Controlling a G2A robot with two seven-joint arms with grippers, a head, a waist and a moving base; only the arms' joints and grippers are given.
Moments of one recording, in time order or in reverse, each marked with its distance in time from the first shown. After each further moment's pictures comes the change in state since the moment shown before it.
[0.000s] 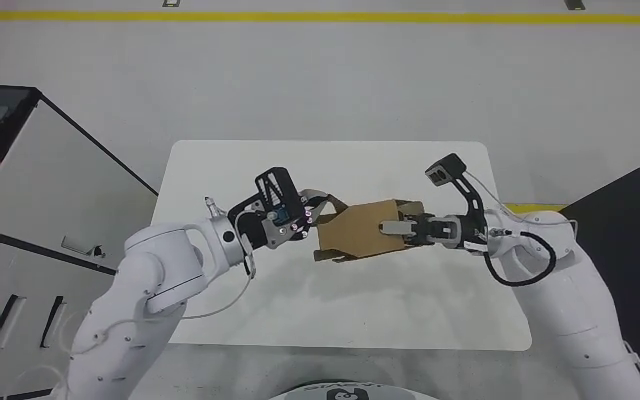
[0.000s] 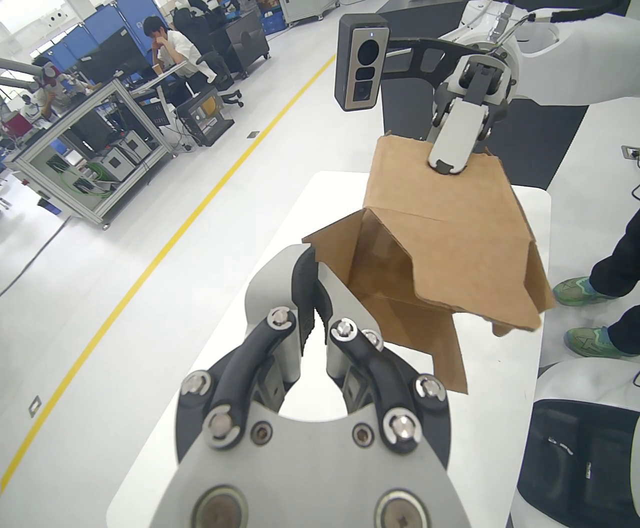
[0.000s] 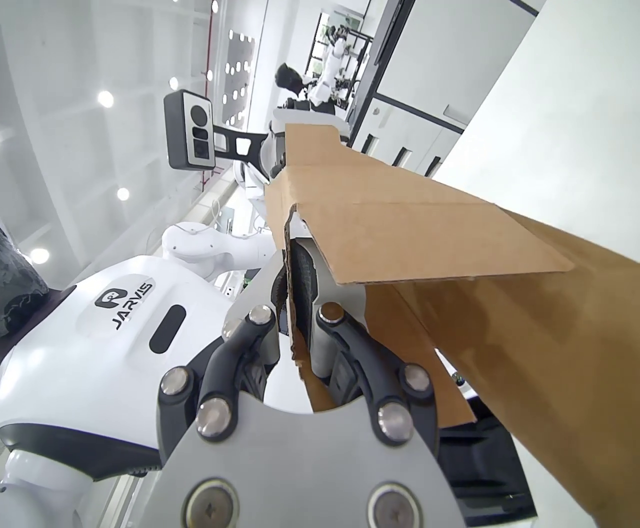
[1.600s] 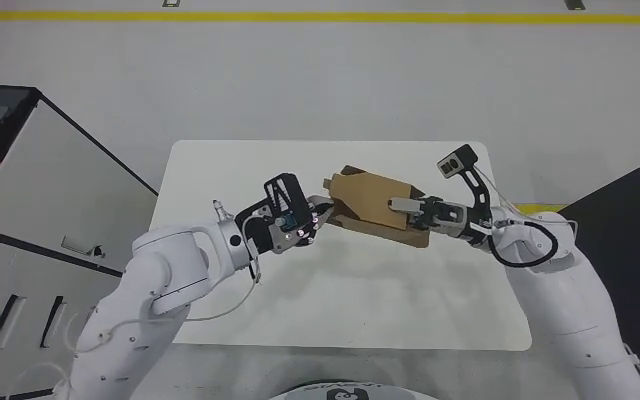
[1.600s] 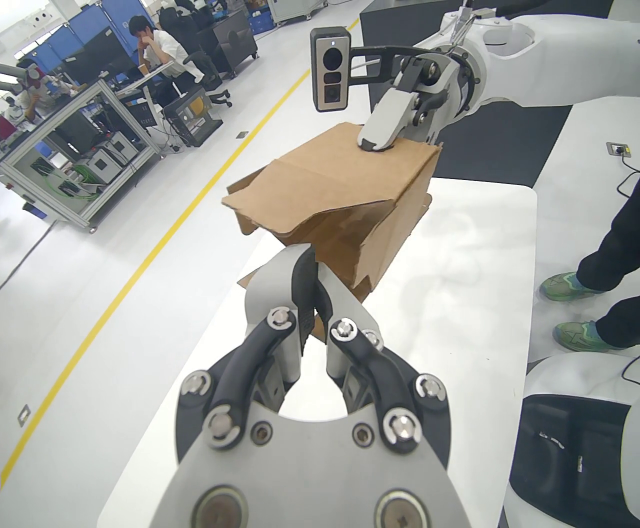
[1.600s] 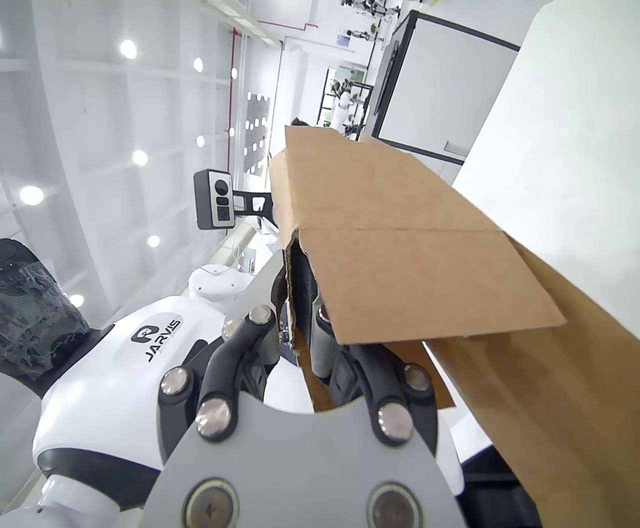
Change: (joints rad) left arm -0.009 0.010 0.041 -0.003 -0.006 -0.003 0.002; right arm -0.017 -0.003 0.014 0.050 0.071 0.040 -0.143
